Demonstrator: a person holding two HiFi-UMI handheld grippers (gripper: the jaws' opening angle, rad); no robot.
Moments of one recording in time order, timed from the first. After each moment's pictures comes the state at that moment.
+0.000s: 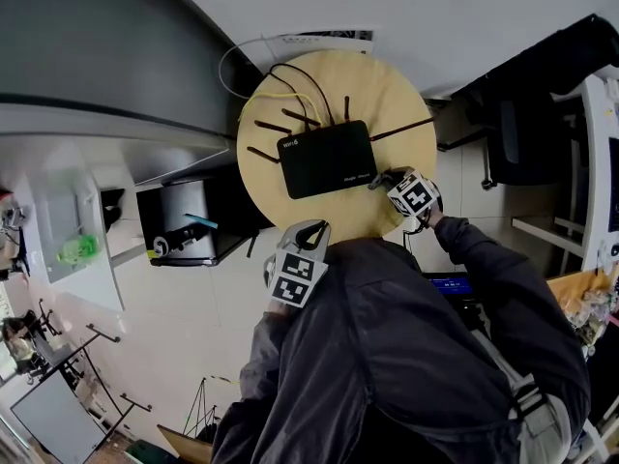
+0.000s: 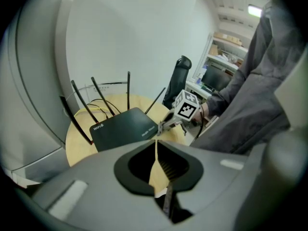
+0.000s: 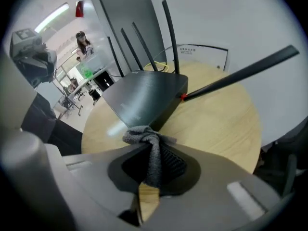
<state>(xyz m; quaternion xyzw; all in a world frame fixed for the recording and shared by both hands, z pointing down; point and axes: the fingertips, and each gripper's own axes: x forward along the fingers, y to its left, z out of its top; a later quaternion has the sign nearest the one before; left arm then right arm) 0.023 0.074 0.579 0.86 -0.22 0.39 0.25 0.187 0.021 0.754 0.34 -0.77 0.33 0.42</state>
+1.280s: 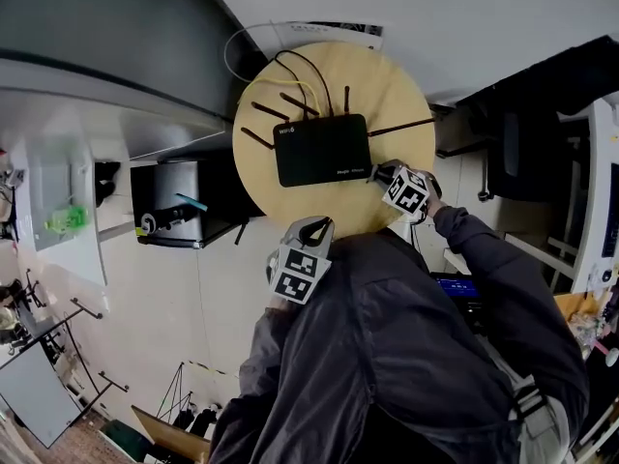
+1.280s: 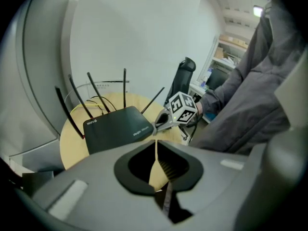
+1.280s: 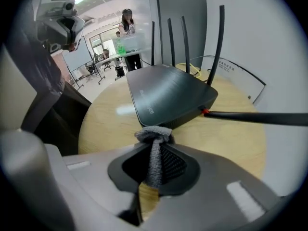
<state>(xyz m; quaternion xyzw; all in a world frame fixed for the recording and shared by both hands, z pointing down) 0.052 0.095 0.589 0.86 -0.25 0.37 0.26 0.173 0.019 0.755 0.20 -0.84 0.15 0.49</state>
